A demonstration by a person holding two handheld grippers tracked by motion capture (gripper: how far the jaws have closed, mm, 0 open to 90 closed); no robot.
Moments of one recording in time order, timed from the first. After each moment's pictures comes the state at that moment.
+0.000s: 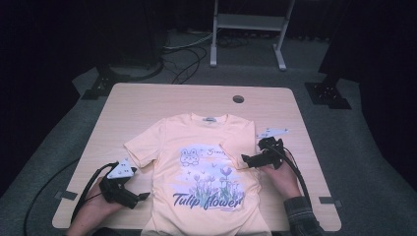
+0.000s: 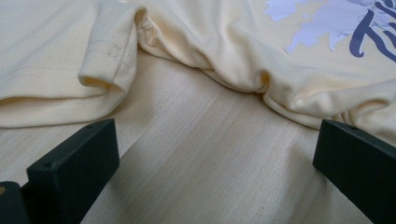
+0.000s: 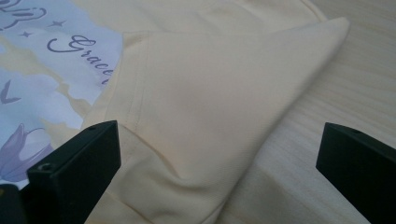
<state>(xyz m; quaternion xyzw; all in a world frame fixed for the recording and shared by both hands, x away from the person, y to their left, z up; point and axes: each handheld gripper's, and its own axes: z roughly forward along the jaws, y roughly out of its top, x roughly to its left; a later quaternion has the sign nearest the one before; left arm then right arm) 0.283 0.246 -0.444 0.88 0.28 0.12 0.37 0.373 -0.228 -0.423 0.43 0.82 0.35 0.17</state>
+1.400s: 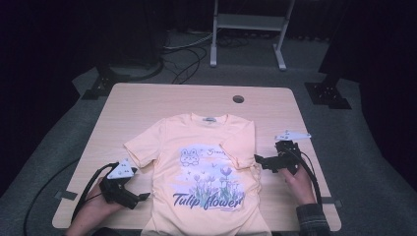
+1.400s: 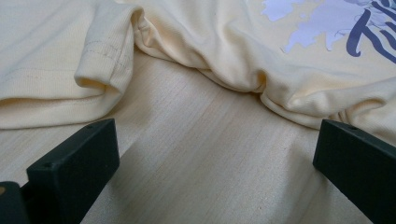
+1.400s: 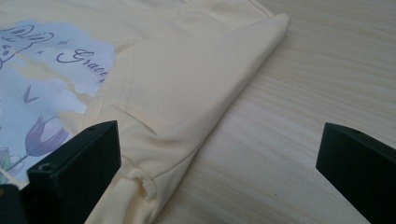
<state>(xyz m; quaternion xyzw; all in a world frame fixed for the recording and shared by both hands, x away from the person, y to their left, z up) 0.283 0.246 -0.444 0.88 0.27 0.12 0.37 0.349 -0.266 -0.410 0.46 0.78 0.38 0.18</state>
